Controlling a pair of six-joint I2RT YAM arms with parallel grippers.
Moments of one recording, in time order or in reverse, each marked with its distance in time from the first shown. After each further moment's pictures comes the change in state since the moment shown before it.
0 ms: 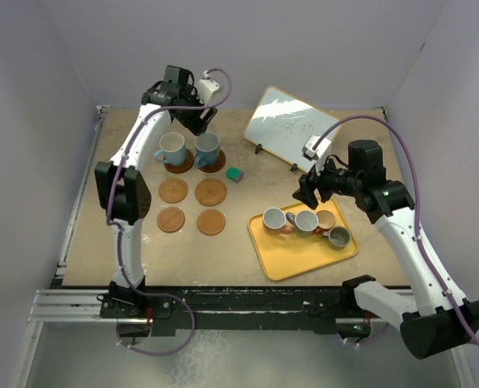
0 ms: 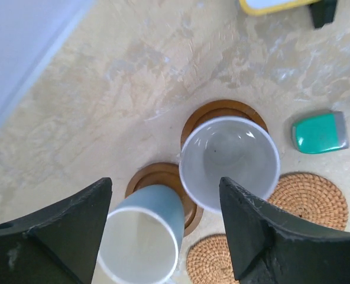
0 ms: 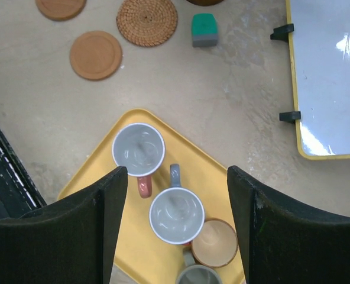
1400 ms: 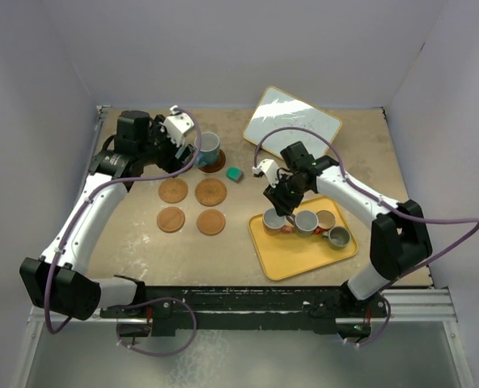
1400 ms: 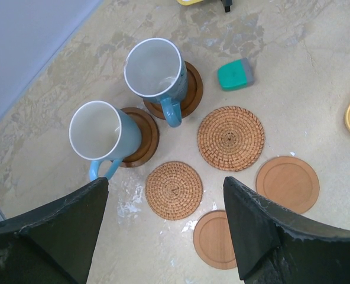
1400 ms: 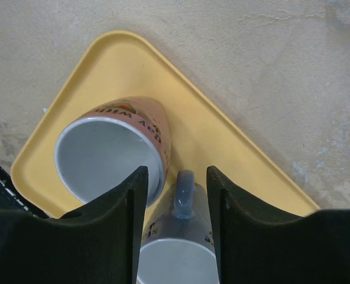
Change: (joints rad) left arm 0.000 -0.944 -0.932 0.273 0.074 -0.029; right arm 0.228 0.545 0.077 -0.105 0.277 -0.102
